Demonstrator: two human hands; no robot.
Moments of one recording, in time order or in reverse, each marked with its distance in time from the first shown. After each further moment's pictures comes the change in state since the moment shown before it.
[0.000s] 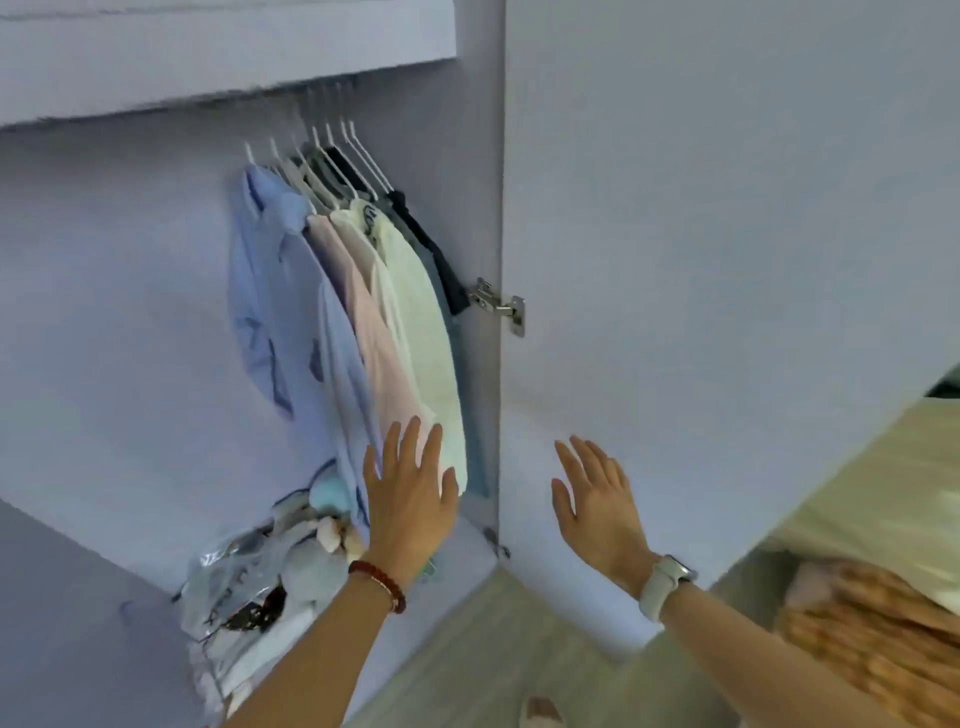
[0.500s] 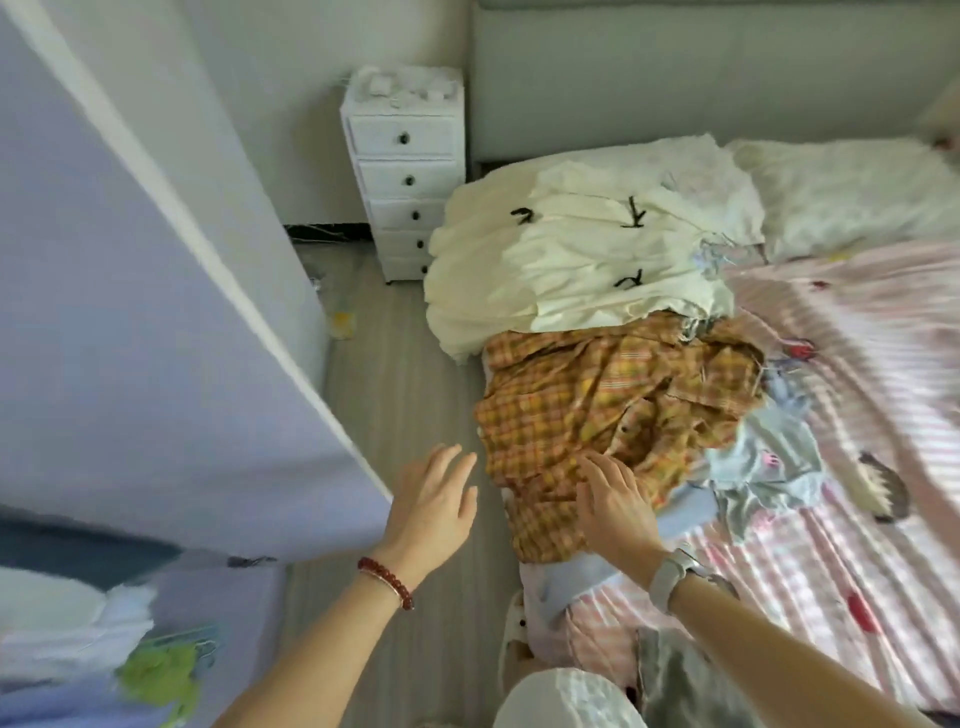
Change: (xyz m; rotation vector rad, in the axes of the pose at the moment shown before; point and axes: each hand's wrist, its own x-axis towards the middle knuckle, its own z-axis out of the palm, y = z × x) left_hand -0.116 0.314 0.142 -0.267 -0.639 0.985; right_hand -0.308 0.235 -0.062 -0.068 0.062 1.063
